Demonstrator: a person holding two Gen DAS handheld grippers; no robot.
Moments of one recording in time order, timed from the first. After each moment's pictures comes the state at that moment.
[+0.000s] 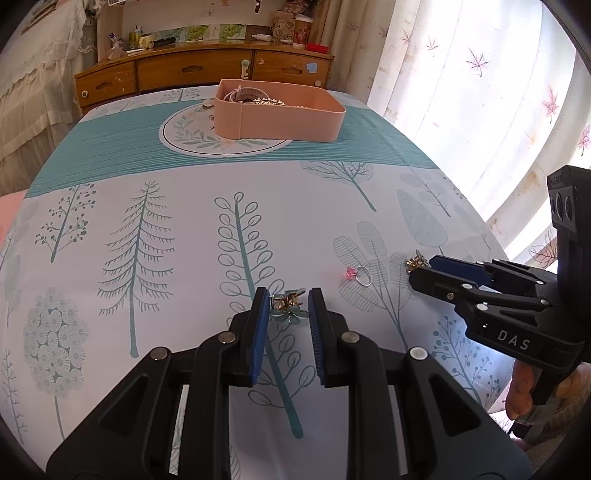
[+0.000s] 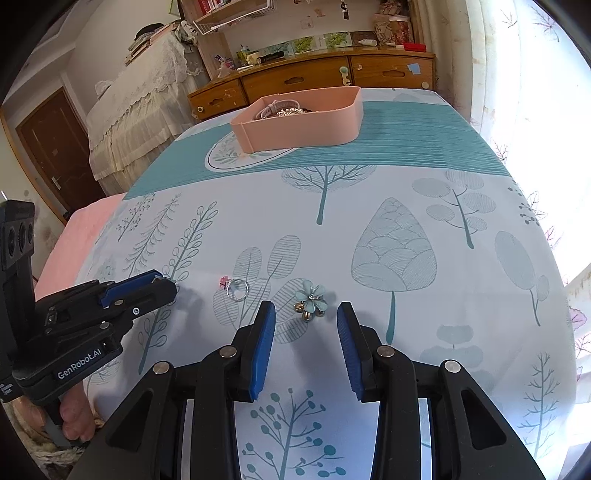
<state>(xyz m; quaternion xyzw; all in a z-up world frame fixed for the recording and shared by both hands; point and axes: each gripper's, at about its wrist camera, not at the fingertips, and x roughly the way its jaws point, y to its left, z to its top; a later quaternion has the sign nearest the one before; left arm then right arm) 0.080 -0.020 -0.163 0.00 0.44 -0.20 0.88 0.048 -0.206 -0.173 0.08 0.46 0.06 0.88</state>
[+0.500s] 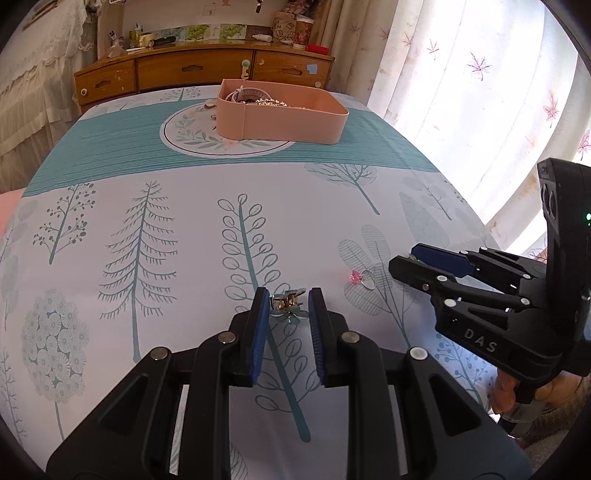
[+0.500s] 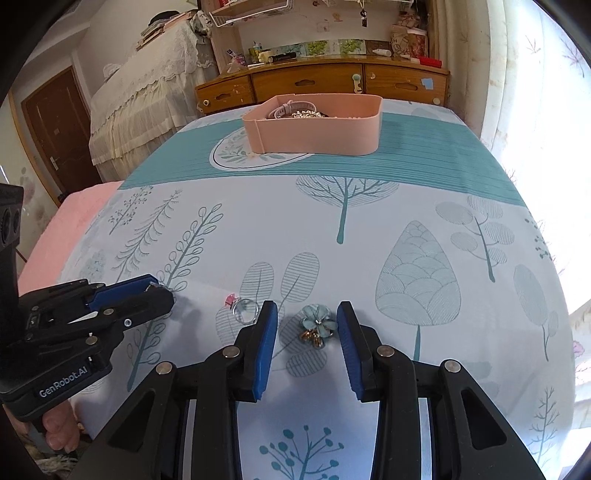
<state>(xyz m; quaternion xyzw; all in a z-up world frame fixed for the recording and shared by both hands) 0.084 -0.018 -0.165 0.00 0.43 -0.21 0.88 0.069 -0.182 -0.179 0.03 0.45 0.06 0.89</state>
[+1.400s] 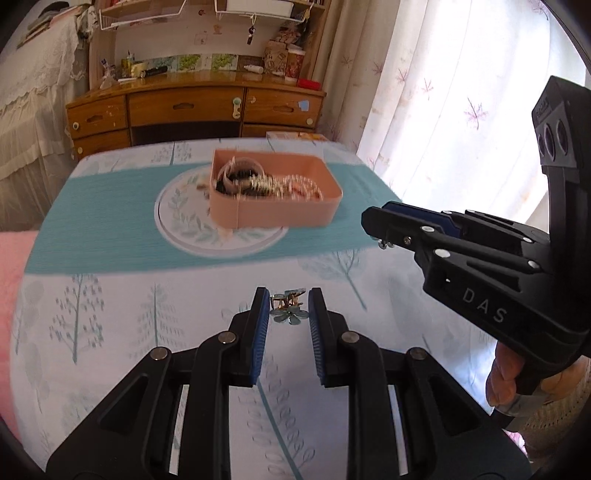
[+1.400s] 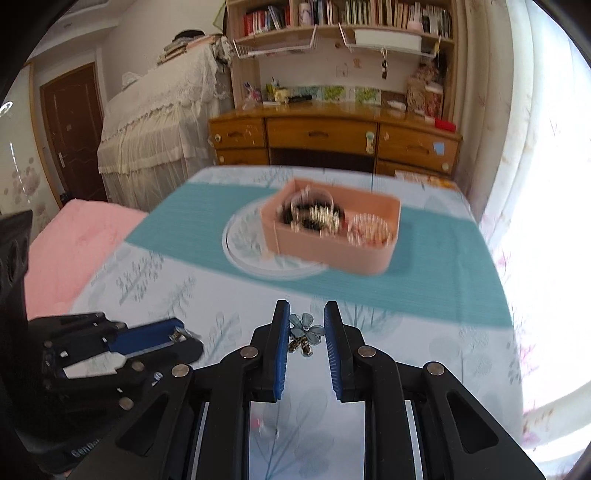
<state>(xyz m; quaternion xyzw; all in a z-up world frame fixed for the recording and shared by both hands) 0.145 -0.025 -0.081 -0.01 0.38 -0.22 0.90 0.138 -0.159 -0.087 -0.01 0.37 0.07 0.93</state>
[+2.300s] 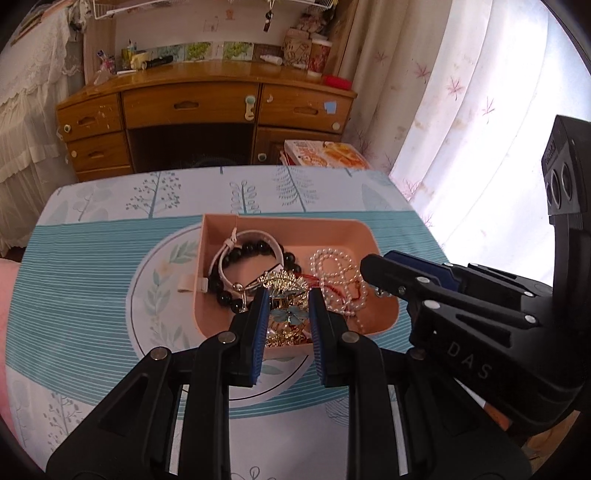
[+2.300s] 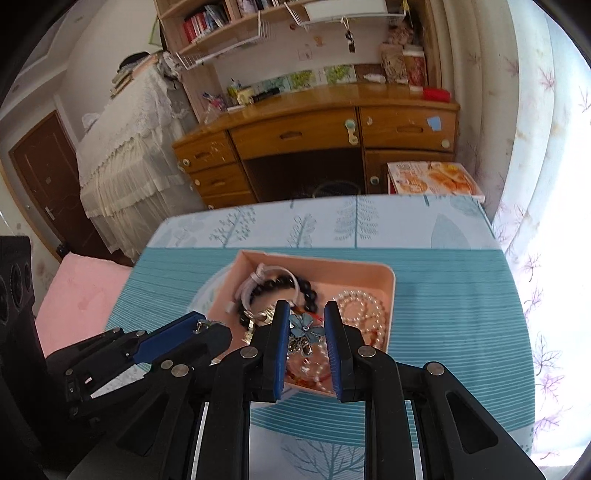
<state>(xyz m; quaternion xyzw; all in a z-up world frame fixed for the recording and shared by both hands) 0.327 -0.079 -0.092 -0.01 0.42 -0.19 0.89 0.353 -0.223 -0.063 0.09 0.42 0.05 0.90</state>
